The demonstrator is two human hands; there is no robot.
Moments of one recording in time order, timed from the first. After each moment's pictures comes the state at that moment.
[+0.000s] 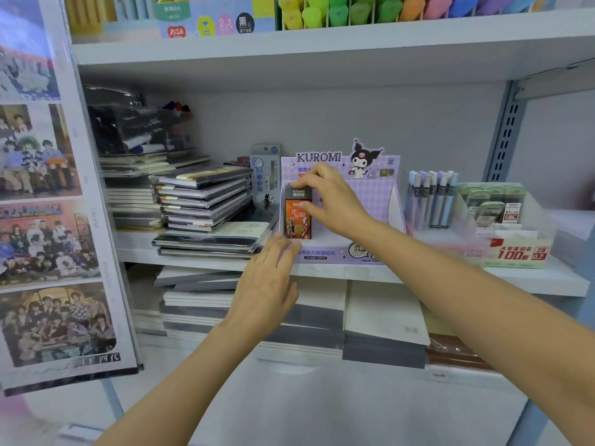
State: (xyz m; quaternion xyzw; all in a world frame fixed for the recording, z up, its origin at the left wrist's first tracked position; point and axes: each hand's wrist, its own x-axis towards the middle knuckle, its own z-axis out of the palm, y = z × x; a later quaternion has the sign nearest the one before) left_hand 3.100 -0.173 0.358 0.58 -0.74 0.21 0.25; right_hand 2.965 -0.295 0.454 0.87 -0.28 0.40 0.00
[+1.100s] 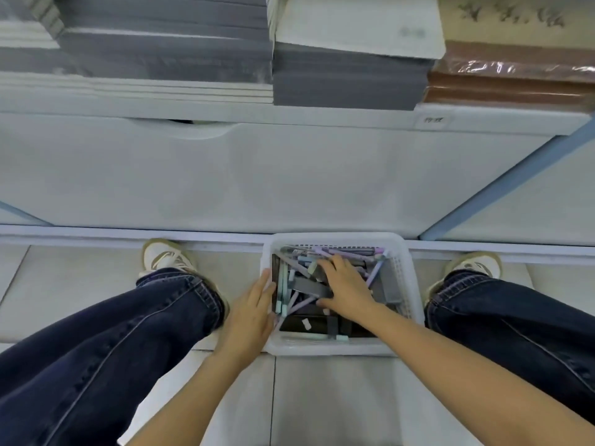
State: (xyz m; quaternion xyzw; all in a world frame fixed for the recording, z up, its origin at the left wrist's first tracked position) left_hand 3.017 -0.058 -0.060 0.65 -0.72 -0.24 0.03; right_hand 2.808 -0.155 -0.083 0.82 -0.52 -0.07 -0.24
